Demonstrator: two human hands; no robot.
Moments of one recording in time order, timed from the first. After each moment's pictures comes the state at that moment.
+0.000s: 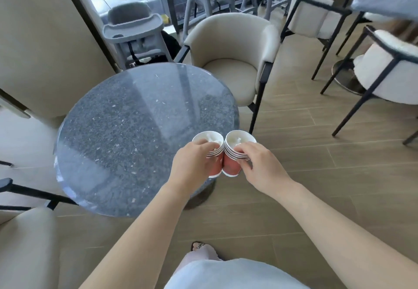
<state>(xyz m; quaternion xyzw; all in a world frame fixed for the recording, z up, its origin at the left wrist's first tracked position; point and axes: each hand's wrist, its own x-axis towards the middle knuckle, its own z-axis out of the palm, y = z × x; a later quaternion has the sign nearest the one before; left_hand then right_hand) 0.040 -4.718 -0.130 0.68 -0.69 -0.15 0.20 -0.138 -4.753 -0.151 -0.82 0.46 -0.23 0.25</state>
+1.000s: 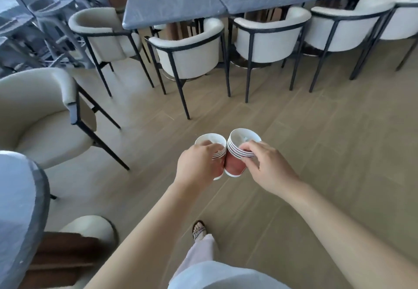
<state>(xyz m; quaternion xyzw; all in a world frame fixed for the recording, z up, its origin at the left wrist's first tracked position) -0.468 -4.608 -0.099 0.38 -0.90 -0.17 0.09 -0.614 -4.506 -0.121 -0.57 0.73 -0.34 0.12</state>
